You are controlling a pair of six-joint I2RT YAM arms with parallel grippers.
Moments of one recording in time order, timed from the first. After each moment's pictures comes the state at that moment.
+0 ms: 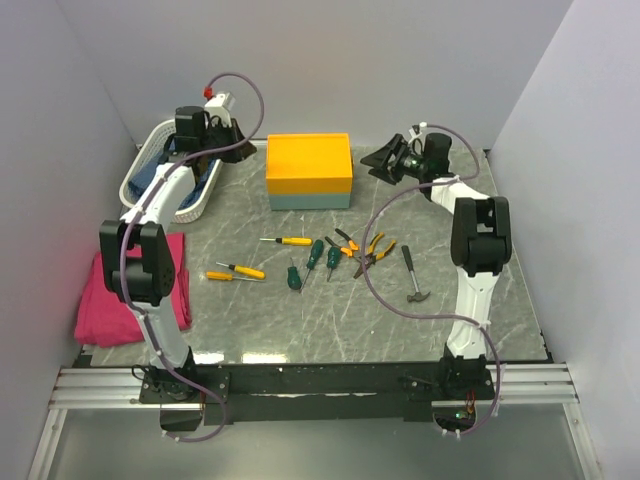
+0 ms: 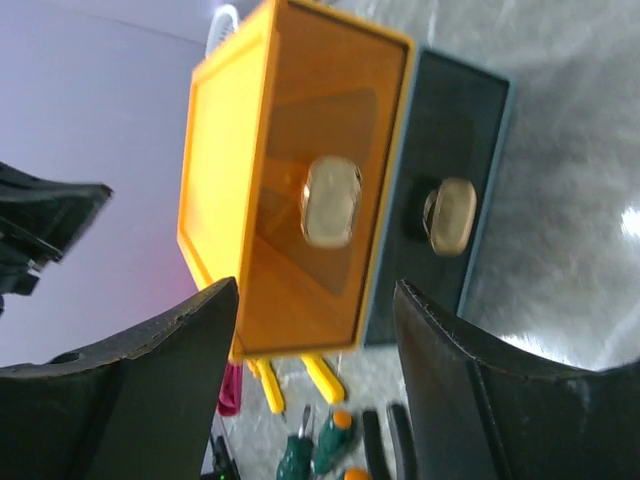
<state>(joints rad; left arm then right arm) -0.09 1.89 1.64 -0.14 0.52 -0.19 0.03 2.18 1.55 0.27 -0.82 0.86</state>
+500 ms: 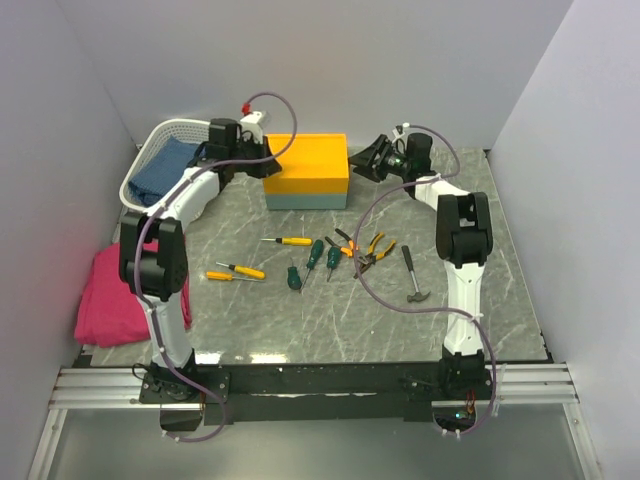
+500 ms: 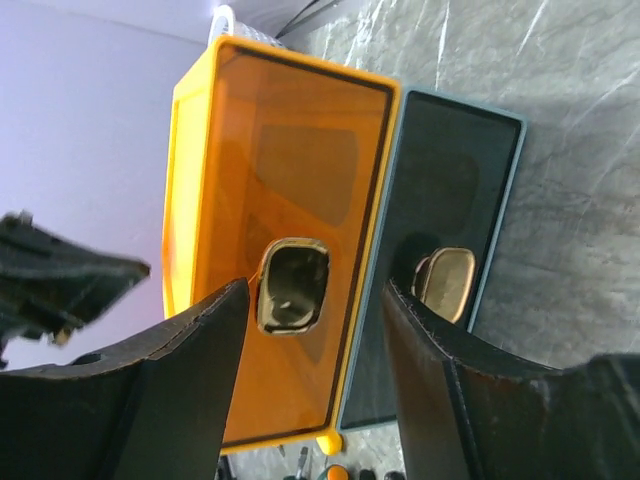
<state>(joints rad) -0.20 1.96 1.62 -0.16 0.53 -0.13 0.10 2.36 1.73 0.32 -0.81 0.93</state>
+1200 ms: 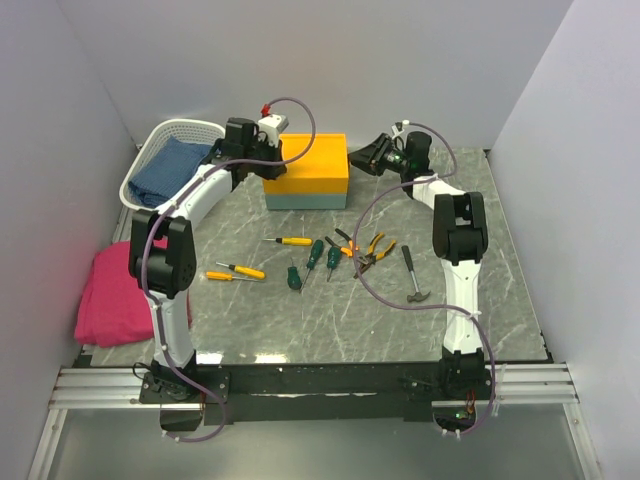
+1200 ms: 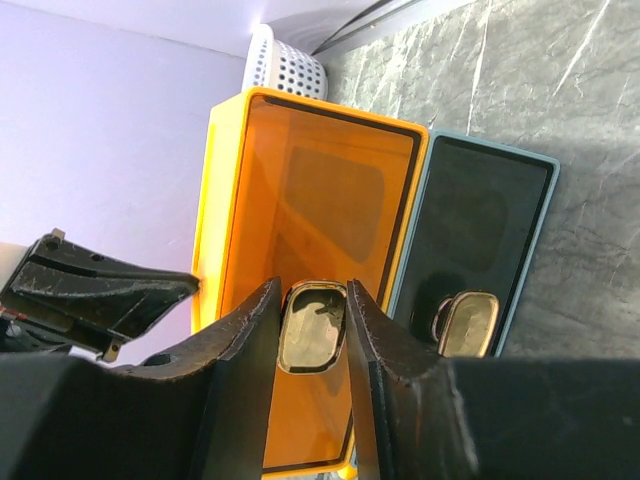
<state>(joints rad) -0.29 2.01 1.70 -0.25 0.39 0.04 0.10 2.44 1.82 0.43 -0.84 1.05</state>
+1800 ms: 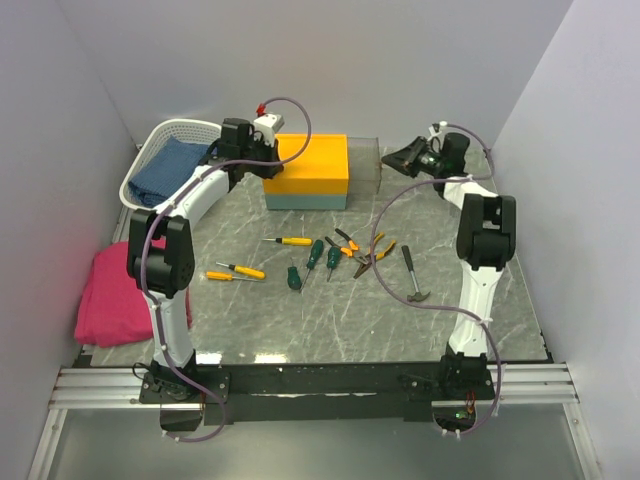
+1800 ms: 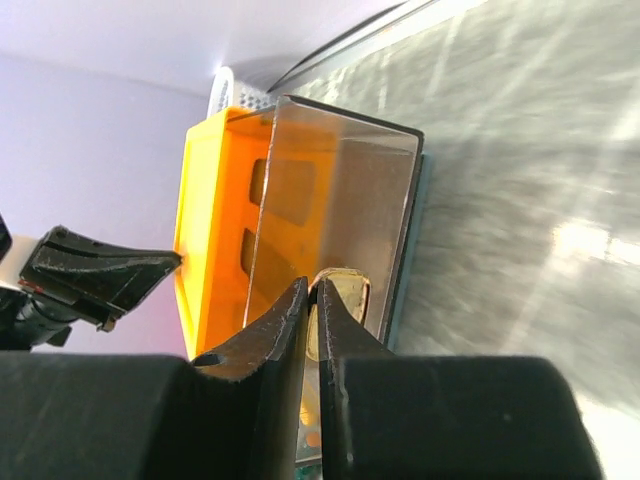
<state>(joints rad) -0.26 2.01 1.68 -0.20 0.39 0.05 -0.06 2.30 1.67 0.34 -0.86 0.90</state>
